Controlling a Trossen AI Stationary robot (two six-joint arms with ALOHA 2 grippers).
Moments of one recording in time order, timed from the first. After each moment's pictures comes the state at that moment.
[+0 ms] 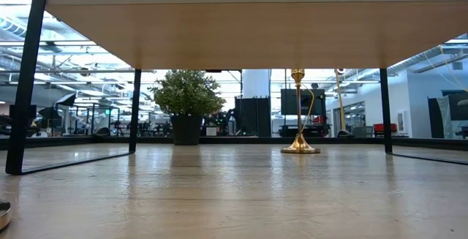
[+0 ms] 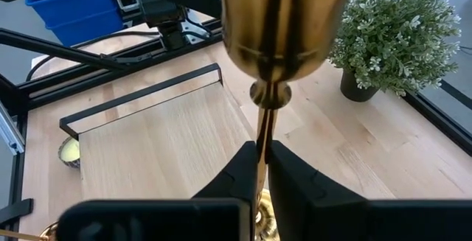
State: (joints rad) left arm -0.24 1.36 1.44 -0.82 -0.60 -0.72; right arm 0.26 1.53 1.56 -0.70 0.50 0.51
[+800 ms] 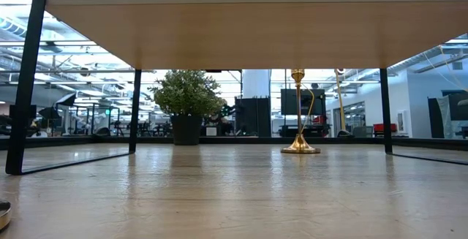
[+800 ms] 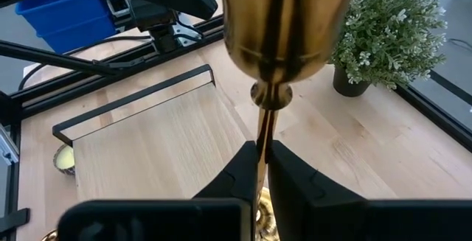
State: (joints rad) left arm -0.24 1.36 1.44 -0.82 -0.60 -0.71; right arm 0.26 1.53 1.56 -0.77 0.53 0.56
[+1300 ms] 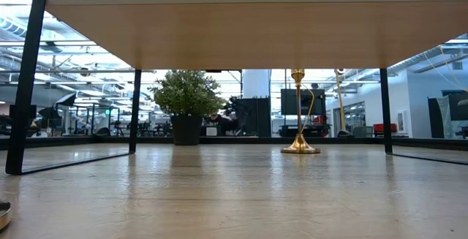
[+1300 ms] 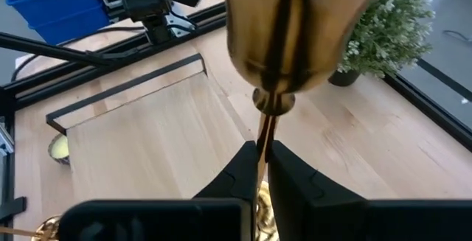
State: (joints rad) left arm -0.24 1.36 1.44 -0.82 -0.60 -0.71; right arm 0.26 1.50 1.56 -0.81 0.53 0.58
